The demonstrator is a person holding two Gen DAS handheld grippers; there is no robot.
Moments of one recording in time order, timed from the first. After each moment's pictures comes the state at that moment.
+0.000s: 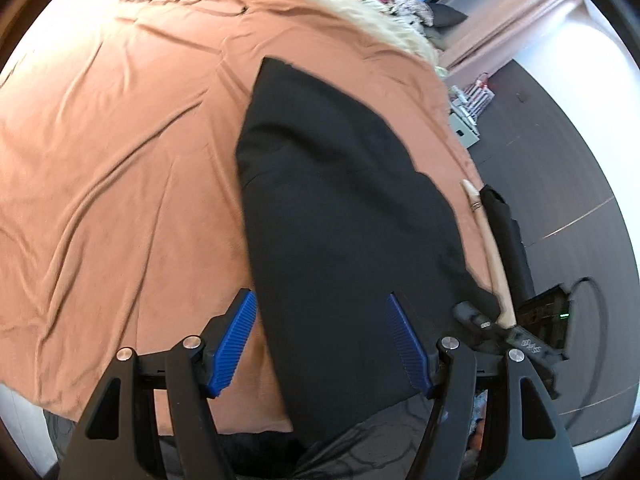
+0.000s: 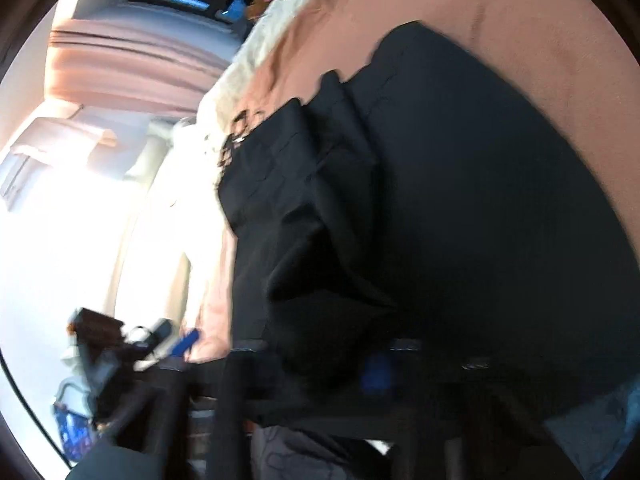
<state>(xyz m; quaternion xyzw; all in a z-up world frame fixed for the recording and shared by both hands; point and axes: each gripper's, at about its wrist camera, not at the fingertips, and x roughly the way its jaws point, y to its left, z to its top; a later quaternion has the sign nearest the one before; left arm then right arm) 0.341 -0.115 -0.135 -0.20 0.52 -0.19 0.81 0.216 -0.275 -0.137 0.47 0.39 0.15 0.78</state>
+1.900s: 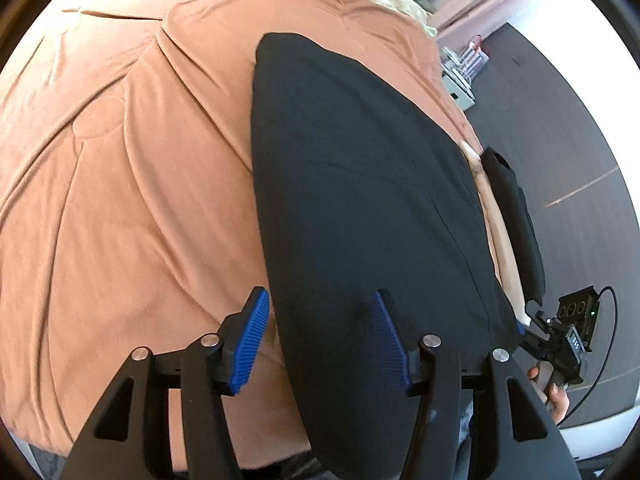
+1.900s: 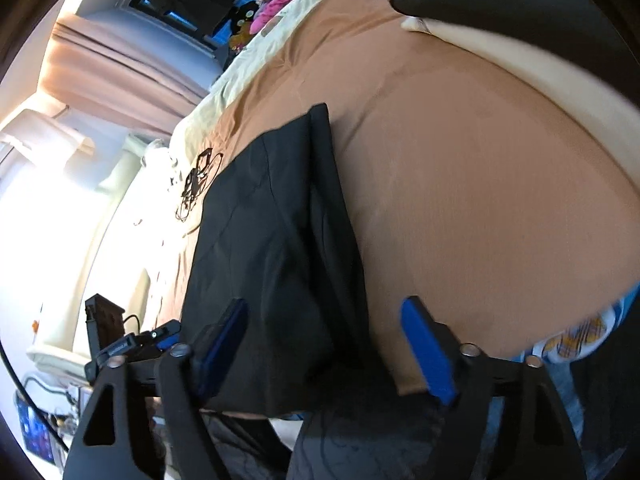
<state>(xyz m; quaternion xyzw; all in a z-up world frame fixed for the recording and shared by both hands) 0.384 -0.193 -0.165 -0.16 0.55 -0.21 0.79 0.151 -0.401 -0.119 0.41 0.39 0.08 0.82</state>
